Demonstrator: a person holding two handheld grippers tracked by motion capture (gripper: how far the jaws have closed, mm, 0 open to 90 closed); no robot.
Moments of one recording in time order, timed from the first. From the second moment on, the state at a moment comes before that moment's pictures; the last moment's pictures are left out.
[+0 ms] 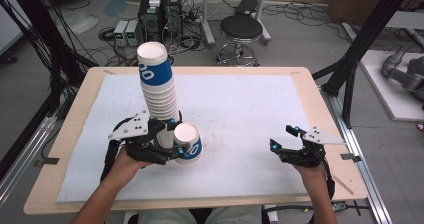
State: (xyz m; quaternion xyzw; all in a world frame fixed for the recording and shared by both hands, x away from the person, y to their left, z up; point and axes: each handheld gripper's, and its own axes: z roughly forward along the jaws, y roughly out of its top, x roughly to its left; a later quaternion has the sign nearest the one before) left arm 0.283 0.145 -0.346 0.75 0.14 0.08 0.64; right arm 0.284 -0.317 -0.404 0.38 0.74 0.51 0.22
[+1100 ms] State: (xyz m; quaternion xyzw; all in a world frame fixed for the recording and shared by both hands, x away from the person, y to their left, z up) left arm 0.296 0.108 -0.368 0.75 0.11 0.04 0.65; right arm 0.277 -0.240 -0.393 0.20 0.79 0.57 0.09
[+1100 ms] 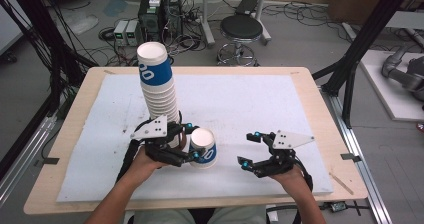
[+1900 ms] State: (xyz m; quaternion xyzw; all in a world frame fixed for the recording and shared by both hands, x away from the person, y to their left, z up) left arm 0.290 0.076 -0.365 0.73 0.05 0.00 0.68; right arm 0.273 -0.196 -0.395 0.12 0.80 0.59 0.03
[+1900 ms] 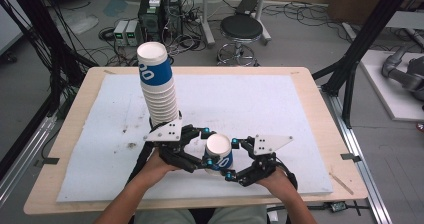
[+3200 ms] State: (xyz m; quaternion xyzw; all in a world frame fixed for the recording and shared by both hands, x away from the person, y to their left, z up) left arm 0.293 0.086 -0.337 0.83 0.06 0.00 0.55; right arm 0.286 -0.175 -0.356 0.04 0.93 0.37 0.04
